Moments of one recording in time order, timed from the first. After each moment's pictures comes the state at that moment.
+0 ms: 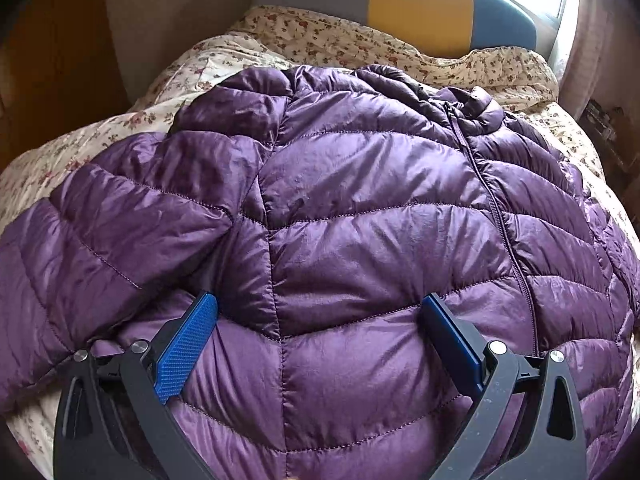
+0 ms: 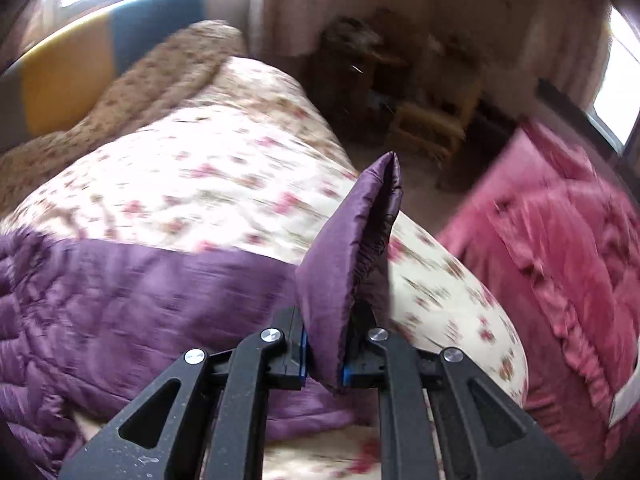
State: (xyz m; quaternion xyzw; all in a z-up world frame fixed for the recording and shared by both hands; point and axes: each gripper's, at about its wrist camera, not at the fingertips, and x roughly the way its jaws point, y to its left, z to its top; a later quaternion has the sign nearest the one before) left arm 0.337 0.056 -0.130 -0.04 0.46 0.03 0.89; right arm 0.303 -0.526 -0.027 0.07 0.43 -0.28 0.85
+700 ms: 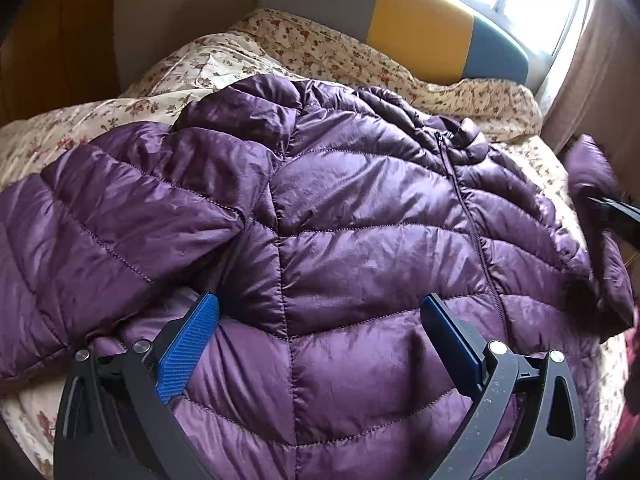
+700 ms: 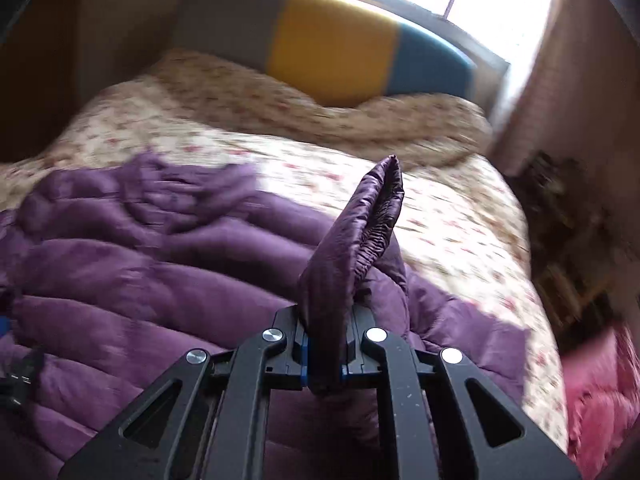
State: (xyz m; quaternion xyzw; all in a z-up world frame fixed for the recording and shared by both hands) left arm 0.325 0.079 -0.122 -0.12 0.43 -0.01 0.89; right arm 0.415 -0.212 -0.023 -0.12 0.40 0.02 0.91
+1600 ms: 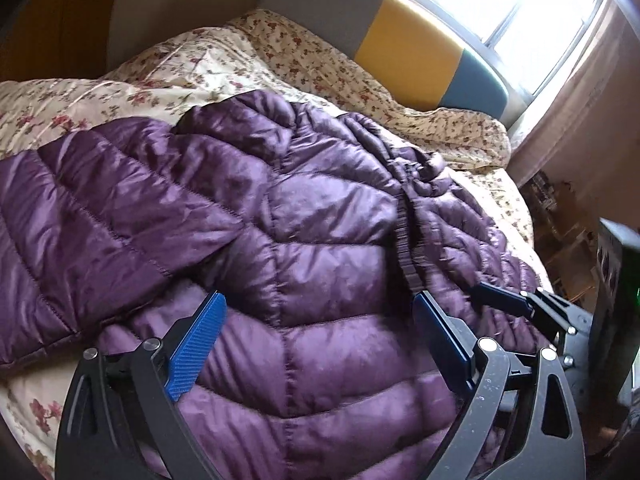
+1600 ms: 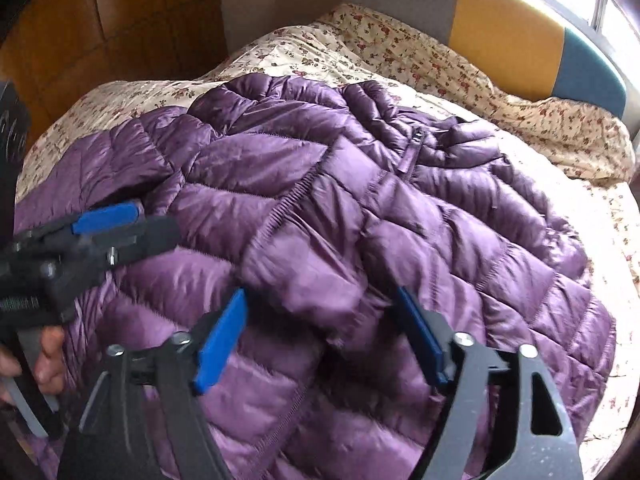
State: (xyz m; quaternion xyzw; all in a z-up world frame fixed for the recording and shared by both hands) left arm 0.312 0.096 -0.097 -0.20 0.41 -0.06 0.89; right arm 0.354 -0.129 -0.067 -0.13 0.46 0.26 0.84
